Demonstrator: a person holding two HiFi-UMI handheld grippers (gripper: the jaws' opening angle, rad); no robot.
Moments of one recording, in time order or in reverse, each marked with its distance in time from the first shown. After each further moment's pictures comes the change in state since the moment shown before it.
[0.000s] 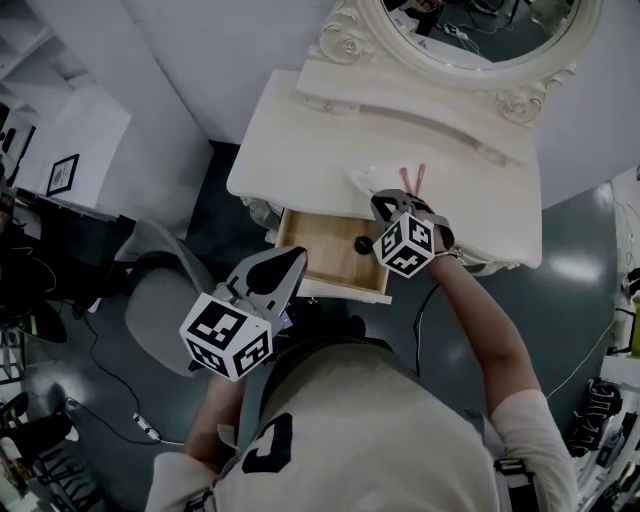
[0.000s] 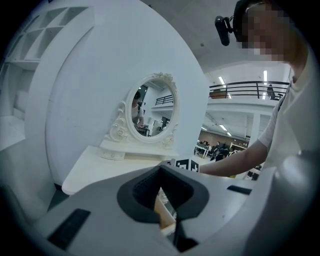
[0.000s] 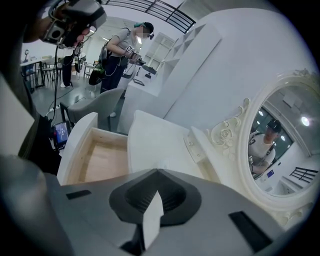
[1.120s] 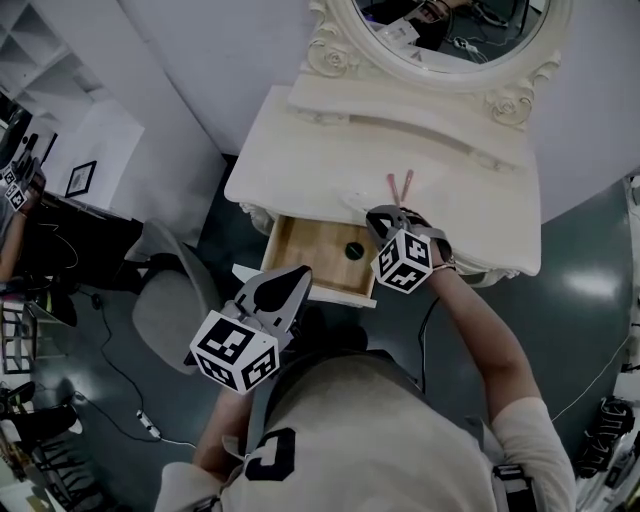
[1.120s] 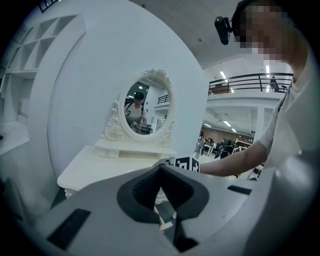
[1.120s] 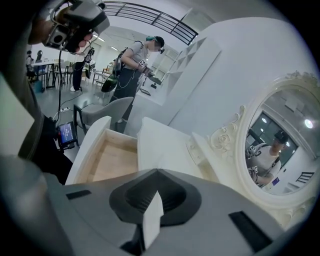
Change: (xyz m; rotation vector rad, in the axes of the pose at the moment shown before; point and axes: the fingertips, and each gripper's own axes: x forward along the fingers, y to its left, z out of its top) left arm 0.024 -0.079 -0.015 0.026 0.010 0.065; right arm -0.047 0.010 -0.029 -0.041 -0.117 0.034
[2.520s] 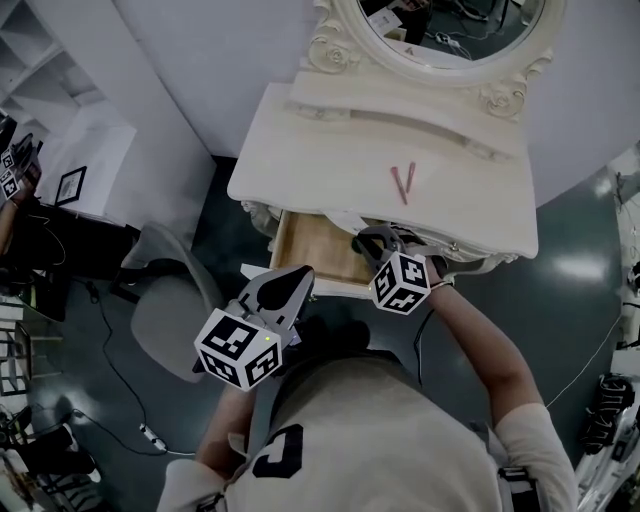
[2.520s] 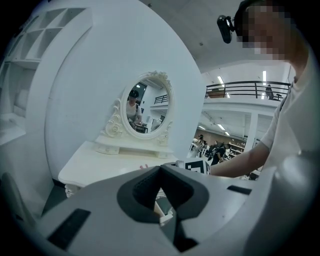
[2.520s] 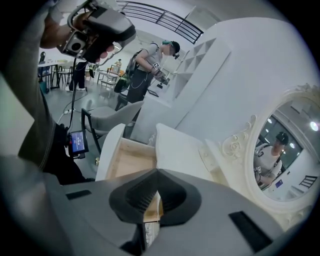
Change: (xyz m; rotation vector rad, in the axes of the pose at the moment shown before) left arm -0.037 0.032 -0.014 -0.030 0.003 -0.082; right arm -0.012 0.069 0.052 -0.018 0.019 0.046
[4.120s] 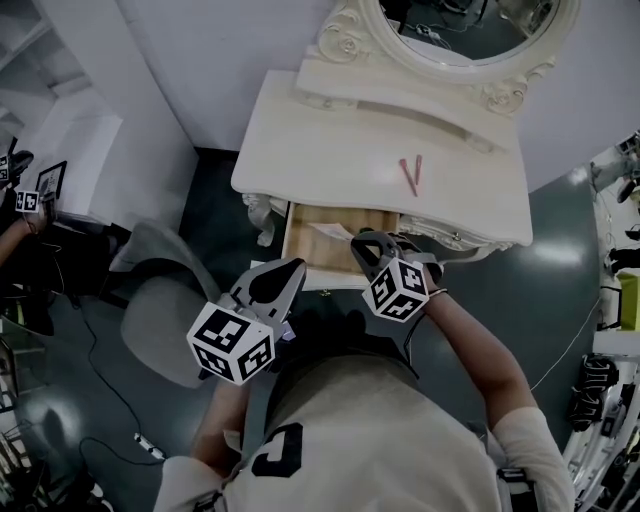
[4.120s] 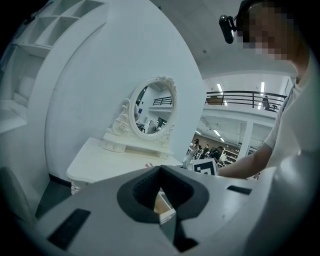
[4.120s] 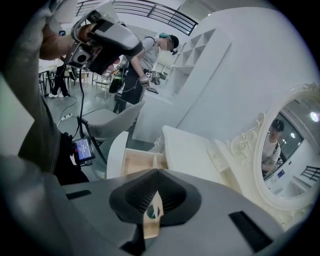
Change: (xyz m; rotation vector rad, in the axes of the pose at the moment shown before) left arm -0.042 0.074 -0.010 -0.058 -0.017 -0.068; right arm 0.029 0.037 0.052 0.076 0.062 0.022
